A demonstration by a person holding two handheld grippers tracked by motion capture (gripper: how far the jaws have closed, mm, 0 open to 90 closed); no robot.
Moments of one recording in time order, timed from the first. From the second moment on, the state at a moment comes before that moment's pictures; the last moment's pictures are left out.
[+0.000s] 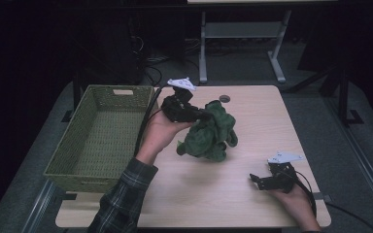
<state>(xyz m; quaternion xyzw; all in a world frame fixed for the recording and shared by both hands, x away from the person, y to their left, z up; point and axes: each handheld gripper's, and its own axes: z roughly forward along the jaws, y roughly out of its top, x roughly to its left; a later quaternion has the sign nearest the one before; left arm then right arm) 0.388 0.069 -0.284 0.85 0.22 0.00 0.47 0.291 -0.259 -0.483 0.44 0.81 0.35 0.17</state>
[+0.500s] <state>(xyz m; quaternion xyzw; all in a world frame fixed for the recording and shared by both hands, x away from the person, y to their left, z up) 0.386 0.027 -0.341 0.86 0.23 -0.04 0.46 0.291 -0.259 -0.483 0.43 0.81 0.35 0.17</state>
